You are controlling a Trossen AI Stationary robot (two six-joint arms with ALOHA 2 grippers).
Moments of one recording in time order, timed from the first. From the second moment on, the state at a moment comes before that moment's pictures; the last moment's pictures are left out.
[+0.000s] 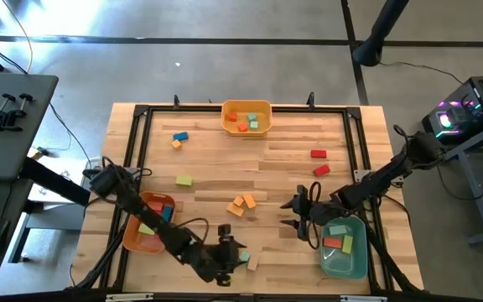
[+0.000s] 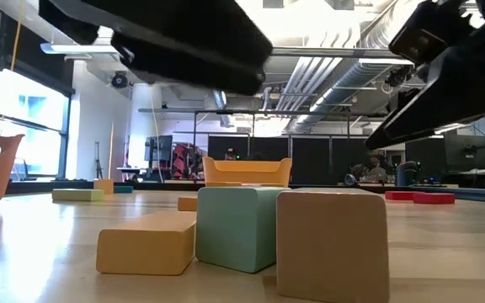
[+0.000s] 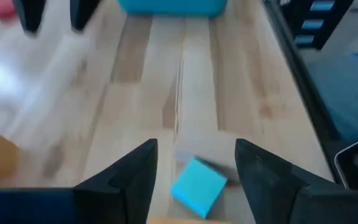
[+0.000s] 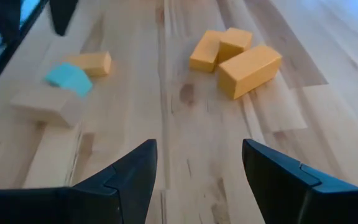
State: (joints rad) left arm -0.67 1.99 1.20 0.08 -0.58 -0.42; right arm 0.52 1.40 0.45 0.31 0.41 0.42
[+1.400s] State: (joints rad) left arm -0.55 2.10 1.21 0.08 -0.22 -0.30; right arm 0.57 1.43 0.45 0.27 0.42 0.45
